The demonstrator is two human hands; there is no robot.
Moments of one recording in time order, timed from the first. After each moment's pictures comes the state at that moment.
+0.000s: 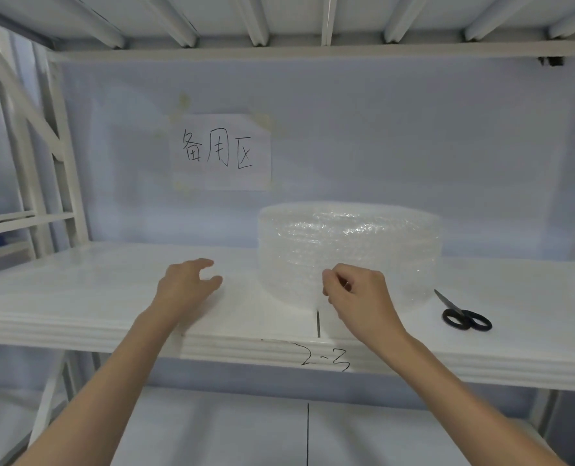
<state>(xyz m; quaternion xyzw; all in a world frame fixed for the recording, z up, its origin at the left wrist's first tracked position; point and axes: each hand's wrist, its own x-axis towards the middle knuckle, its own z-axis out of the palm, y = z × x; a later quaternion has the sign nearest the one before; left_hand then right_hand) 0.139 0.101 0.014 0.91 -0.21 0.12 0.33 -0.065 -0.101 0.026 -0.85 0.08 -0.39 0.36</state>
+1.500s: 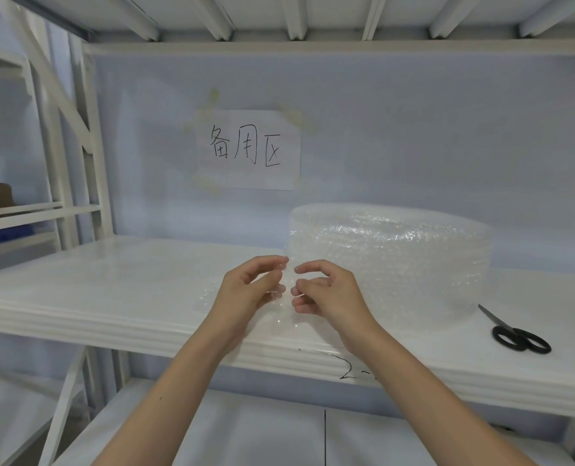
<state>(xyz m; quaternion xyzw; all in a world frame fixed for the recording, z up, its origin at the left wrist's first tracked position) 0.090 0.082 0.011 0.56 -0.30 -0.07 0.77 0.004 -0.049 0.026 -0.72 0.05 -0.25 0.65</state>
